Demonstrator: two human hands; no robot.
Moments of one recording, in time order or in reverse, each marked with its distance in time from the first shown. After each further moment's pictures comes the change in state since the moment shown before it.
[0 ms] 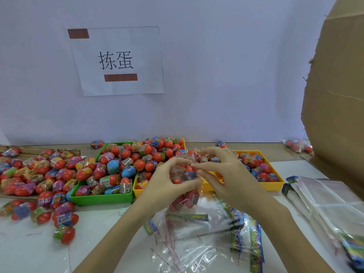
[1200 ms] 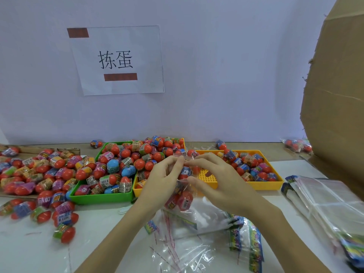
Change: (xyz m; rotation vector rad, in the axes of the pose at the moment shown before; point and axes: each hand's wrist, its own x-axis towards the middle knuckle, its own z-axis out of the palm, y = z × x) left_hand 0.002 0.002 0.004 -0.054 0.126 -0.020; right_hand 0.001 -0.004 0.015 0.216 -0.059 0.006
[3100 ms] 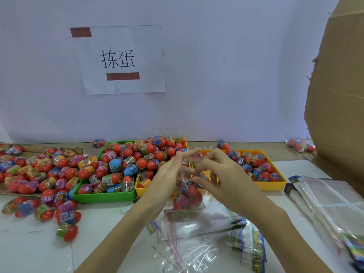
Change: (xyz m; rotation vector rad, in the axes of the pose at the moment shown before) left_hand 0.009 -0.007 0.001 -0.202 -0.184 -0.152; right_hand -0.001 -0.013 -0.008 -0.212 0.053 0.017
